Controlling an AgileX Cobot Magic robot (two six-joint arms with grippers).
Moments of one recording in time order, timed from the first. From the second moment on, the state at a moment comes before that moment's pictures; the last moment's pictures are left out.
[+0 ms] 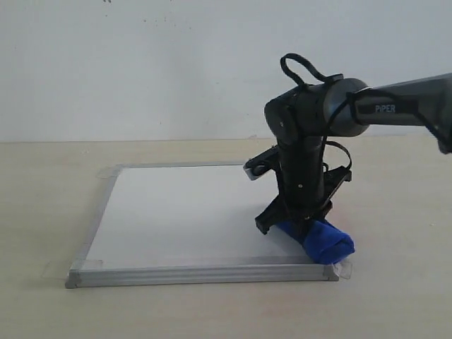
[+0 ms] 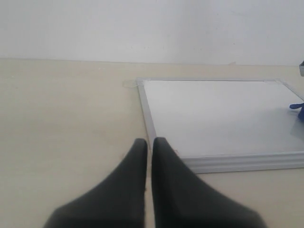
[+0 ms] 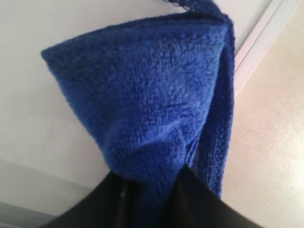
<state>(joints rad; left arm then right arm) 0.04 0.00 0.00 -0.12 0.30 0.04 0.48 2.26 -1.69 -0.20 1.14 0.03</state>
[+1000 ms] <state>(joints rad) 0.04 0.00 0.00 -0.12 0.30 0.04 0.55 2.31 -1.88 -0.38 1.21 0.06</state>
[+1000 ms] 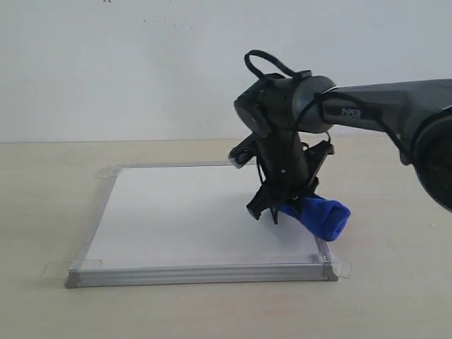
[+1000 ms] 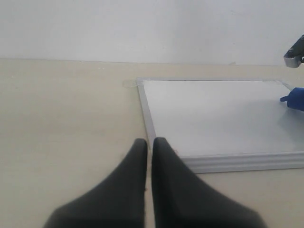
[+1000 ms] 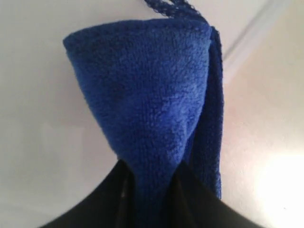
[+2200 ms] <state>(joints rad) 0.04 0.00 0.00 -0.12 0.30 0.04 0.29 2.21 -1.88 -0.05 1.17 0.24</state>
